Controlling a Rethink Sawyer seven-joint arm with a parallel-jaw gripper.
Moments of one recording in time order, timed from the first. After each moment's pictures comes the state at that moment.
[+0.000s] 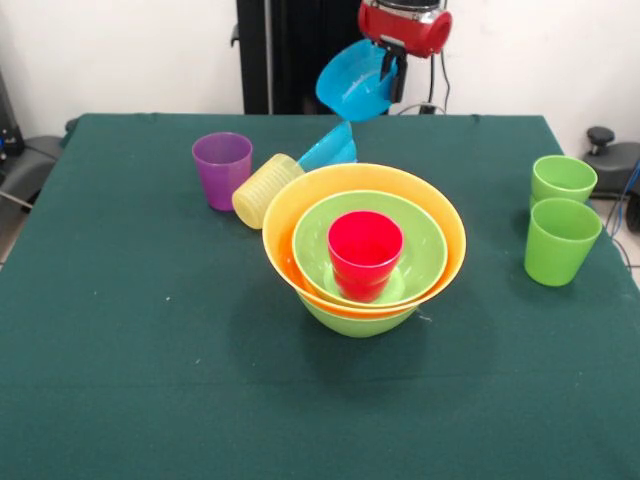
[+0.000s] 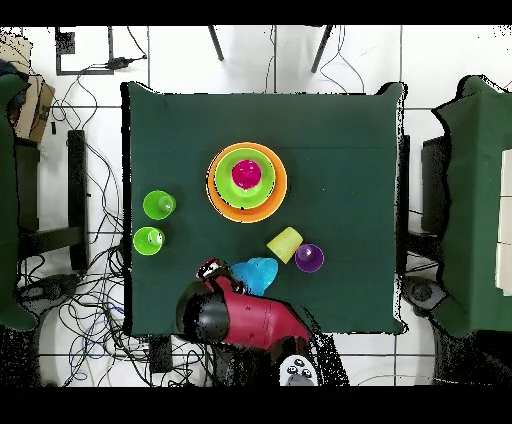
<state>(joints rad) -0.12 -0.84 -0.07 2.21 0.03 0.13 2.30</state>
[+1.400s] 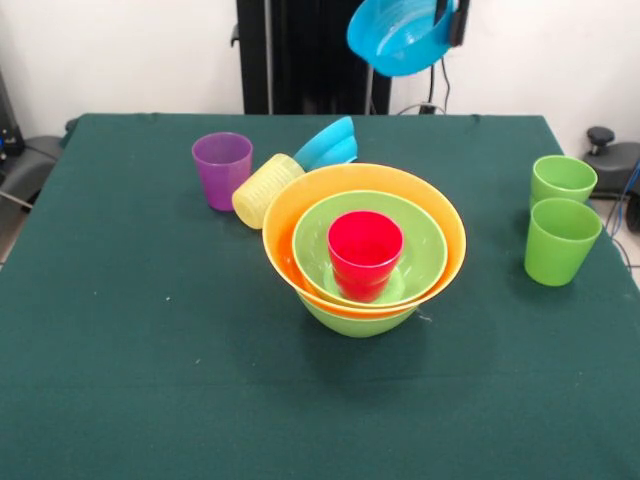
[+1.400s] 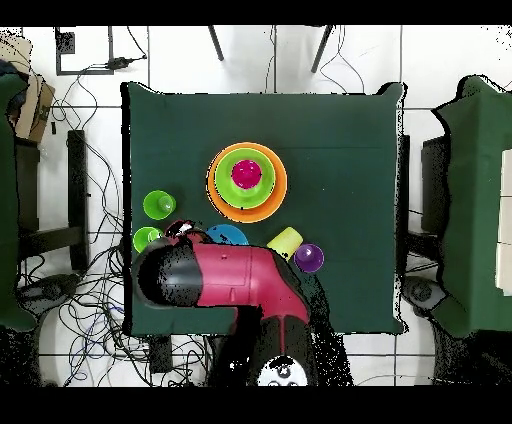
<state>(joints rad) -0.08 -1.04 0.00 1.94 -0.03 0.58 2.30</state>
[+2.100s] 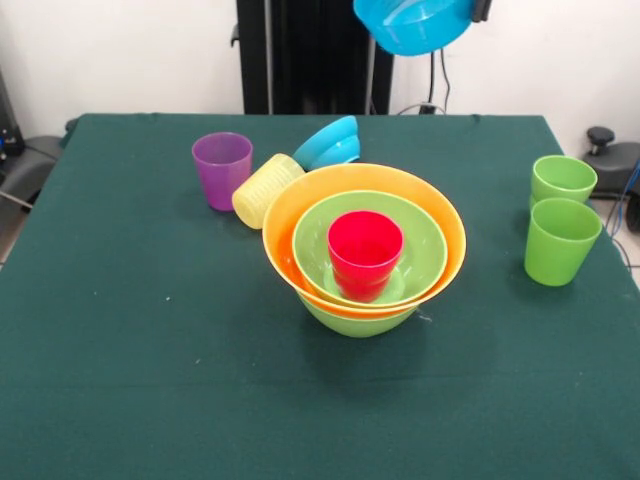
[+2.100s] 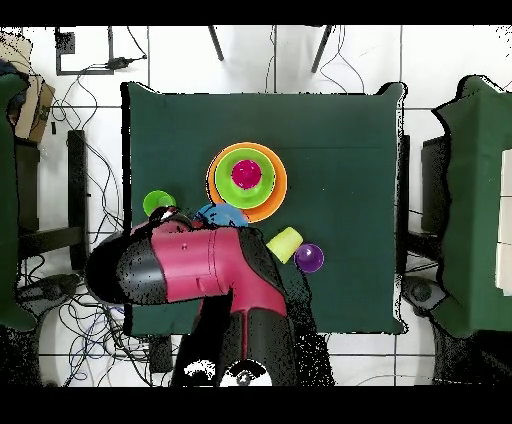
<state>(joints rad) -0.02 -1.06 0.00 1.79 -0.21 0.64 2.30</state>
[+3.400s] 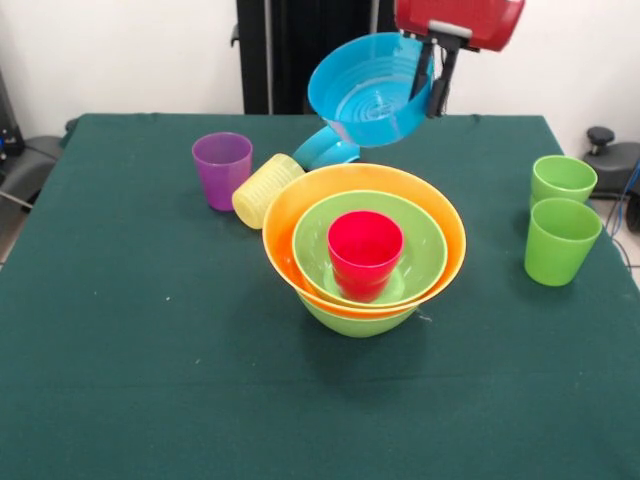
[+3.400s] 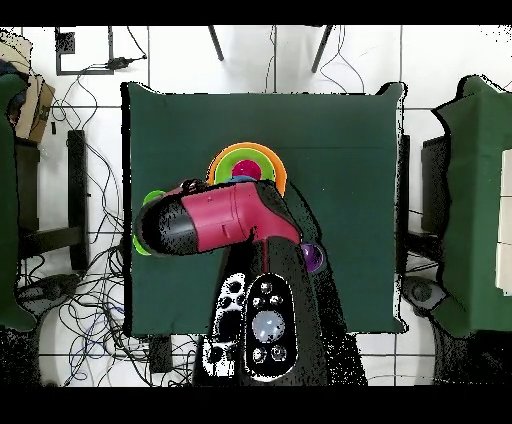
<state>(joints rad) -0.09 -0.87 0.07 1.65 -0.37 0.61 2.30</state>
